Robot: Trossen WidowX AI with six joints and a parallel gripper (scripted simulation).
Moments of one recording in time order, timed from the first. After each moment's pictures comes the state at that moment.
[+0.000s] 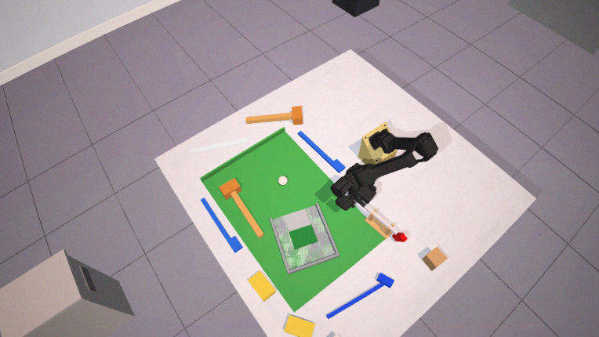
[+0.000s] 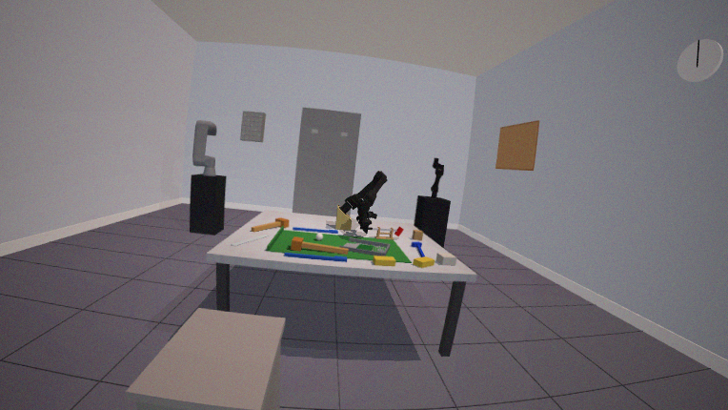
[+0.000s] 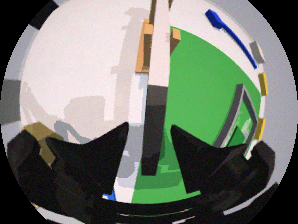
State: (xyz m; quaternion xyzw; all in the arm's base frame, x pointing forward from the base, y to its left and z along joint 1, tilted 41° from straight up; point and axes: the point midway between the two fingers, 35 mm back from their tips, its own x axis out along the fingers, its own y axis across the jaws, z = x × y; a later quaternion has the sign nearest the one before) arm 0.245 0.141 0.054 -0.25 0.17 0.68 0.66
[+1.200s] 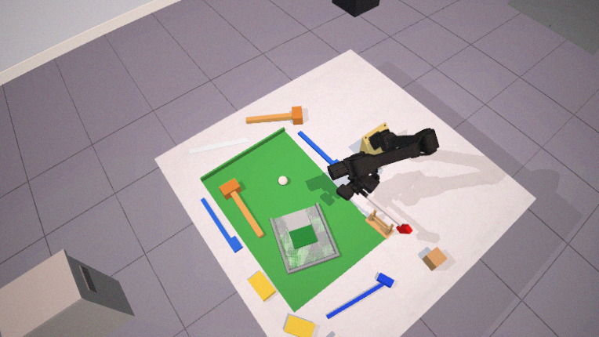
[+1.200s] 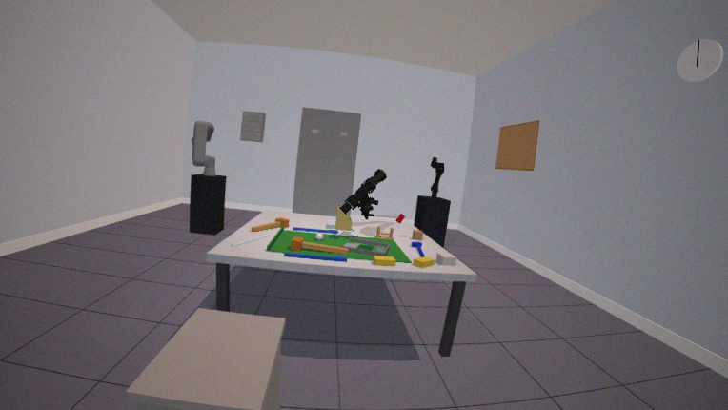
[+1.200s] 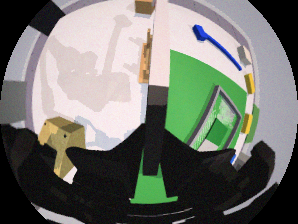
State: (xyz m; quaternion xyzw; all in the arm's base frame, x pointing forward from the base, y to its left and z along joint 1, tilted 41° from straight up) arm 0.243 0.080 0.120 -0.25 0.17 0.68 0.66
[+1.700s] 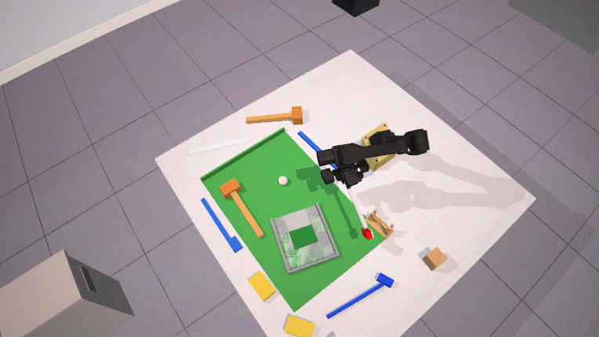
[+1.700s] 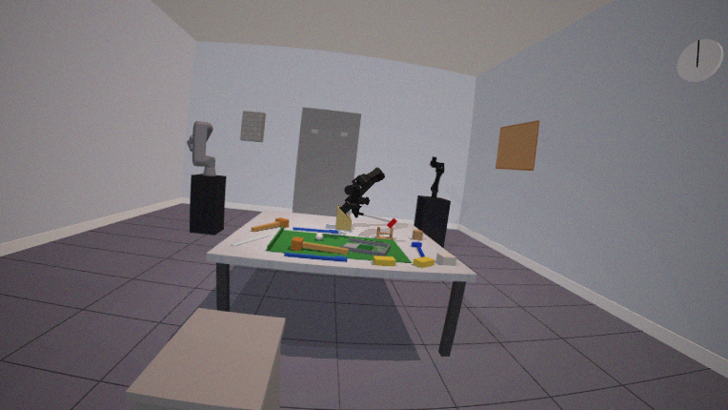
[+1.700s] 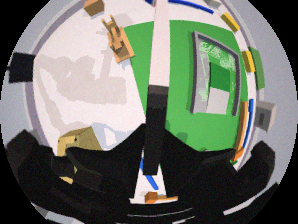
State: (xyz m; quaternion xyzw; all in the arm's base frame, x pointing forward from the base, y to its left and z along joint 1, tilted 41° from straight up) arm 0.258 0.024 0.084 -0.13 0.34 0.60 0.71
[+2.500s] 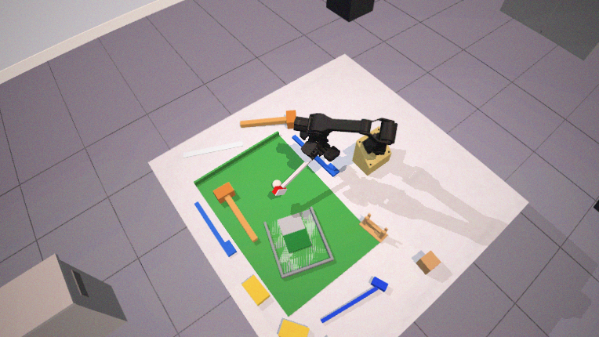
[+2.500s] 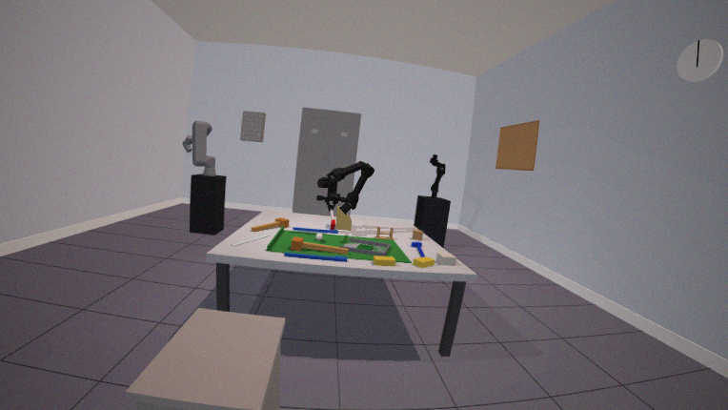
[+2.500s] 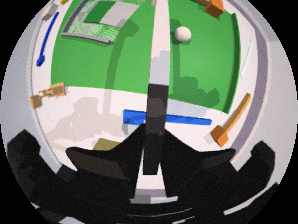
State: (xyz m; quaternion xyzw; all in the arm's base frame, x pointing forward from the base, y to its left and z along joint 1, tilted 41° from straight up) arm 0.228 -0.111 -0.012 0.22 0.64 0.27 0.69
